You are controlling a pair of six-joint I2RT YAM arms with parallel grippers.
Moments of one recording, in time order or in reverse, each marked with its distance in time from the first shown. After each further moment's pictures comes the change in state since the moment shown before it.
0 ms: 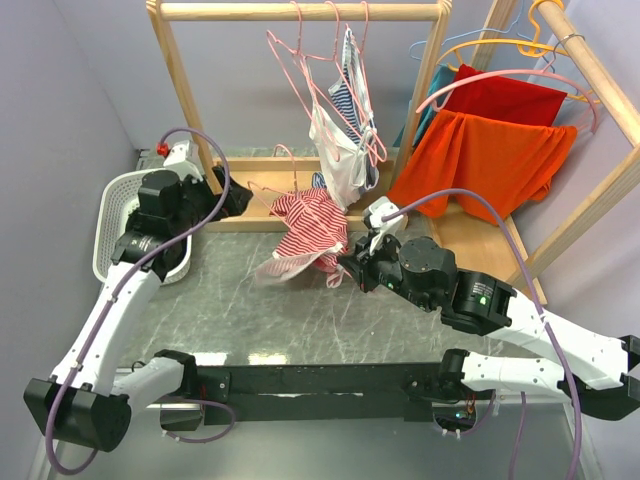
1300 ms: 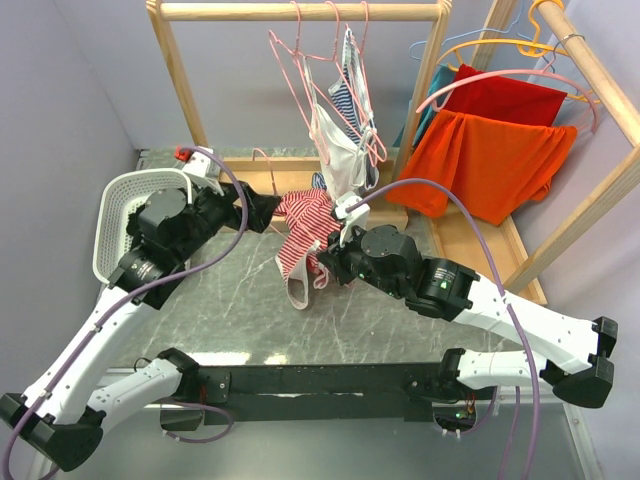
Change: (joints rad) left arm -0.298 -0.125 0.020 0.146 -0.085 0.130; right arm -0.033 0.176 0.045 0.057 -0.053 0.009
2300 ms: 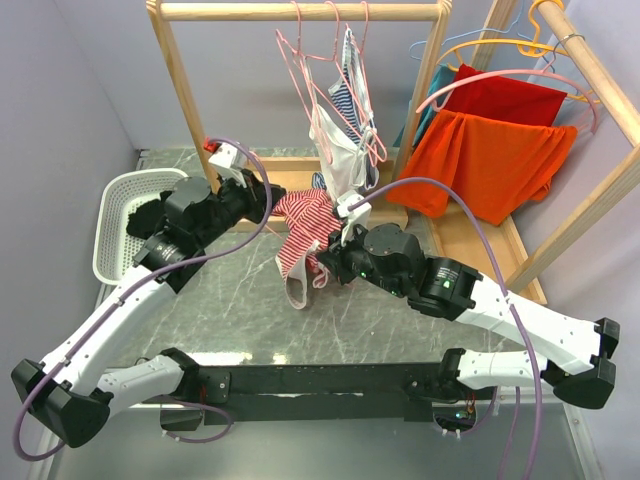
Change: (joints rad) left arm -0.028 0.136 0.008 0.100 0.053 -0.008; right arm -0.002 -0.008 0.009 -0.003 -0.029 0.003
